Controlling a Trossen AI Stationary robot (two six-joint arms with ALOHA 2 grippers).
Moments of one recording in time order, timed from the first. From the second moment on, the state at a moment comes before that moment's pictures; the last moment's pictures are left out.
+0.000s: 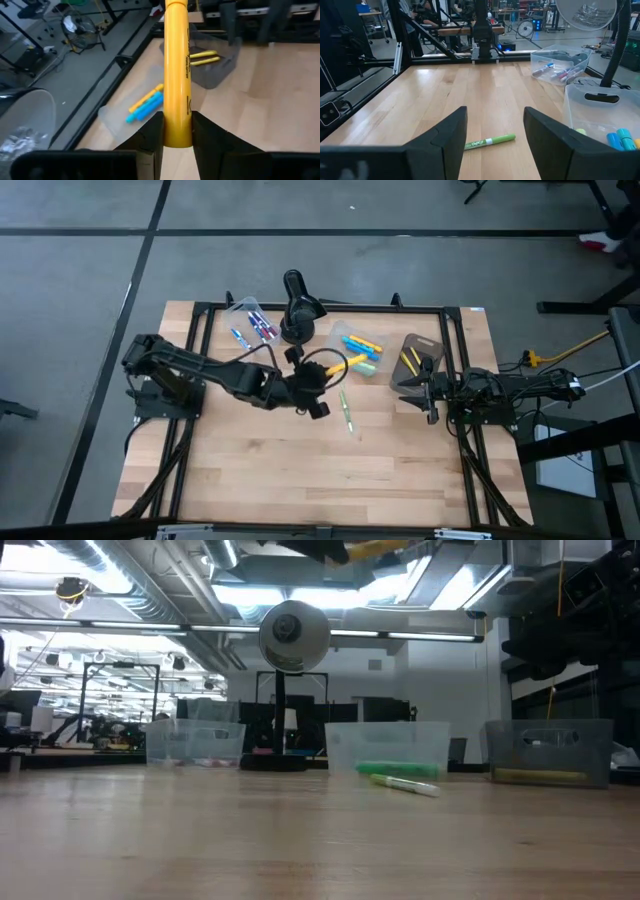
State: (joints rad) left arm -0.24 1.63 1.47 -0.52 -0.75 -0.21; right arm 0.11 0.10 0.02 0.00 0.10 0.05
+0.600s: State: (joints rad) left arm -0.07 1.63 1.47 -0.42 -0.63 -0.12; right arm 0.11 0.10 0.02 0.00 0.10 0.05
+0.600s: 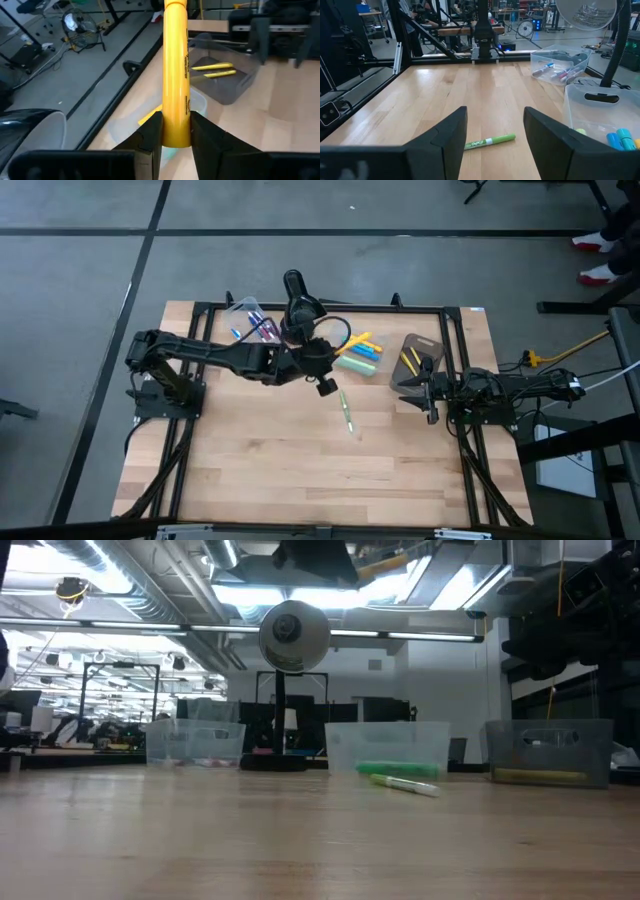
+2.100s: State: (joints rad) left arm 0.07 1.84 1.47 -0.22 -0.55 0.04; right arm 0.11 0.10 0.02 0.00 0.10 0.05
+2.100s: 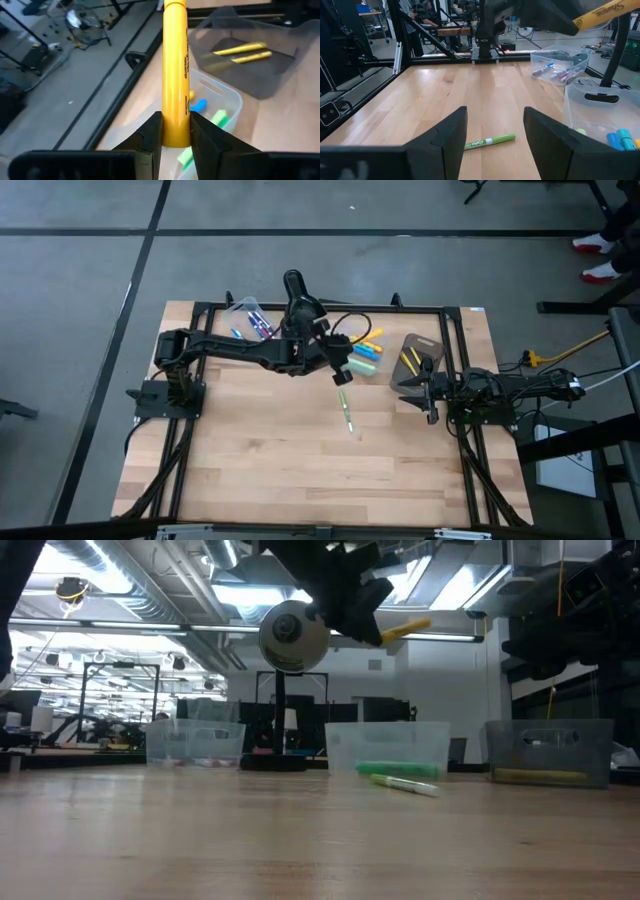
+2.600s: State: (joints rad) left arm 0.09 1.86 1.47 -0.20 -0.48 0.04; right arm 0.11 0.10 0.02 0.00 0.10 0.05
